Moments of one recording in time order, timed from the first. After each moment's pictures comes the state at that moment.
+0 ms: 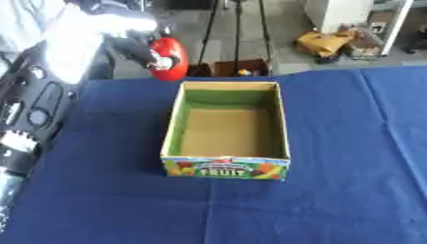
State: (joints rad) left arm -1.23 0.46 -0.14 -1.01 -0.67 -0.11 -0.88; right arm -0.21 -0.56 -0.27 -1.98 0.15 -0.48 -0.73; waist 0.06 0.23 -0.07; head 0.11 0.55
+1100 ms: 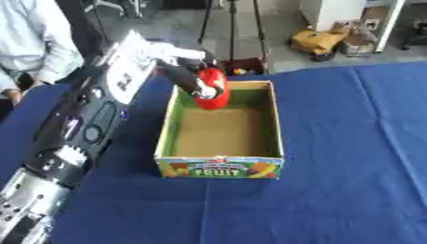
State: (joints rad) left arm -1.23 0.31 -0.19 -0.95 -0.74 -0.14 -0.90; right arm -0.23 -0.56 -0.26 -1.98 0.14 -0.48 -0.71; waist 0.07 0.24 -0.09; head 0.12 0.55
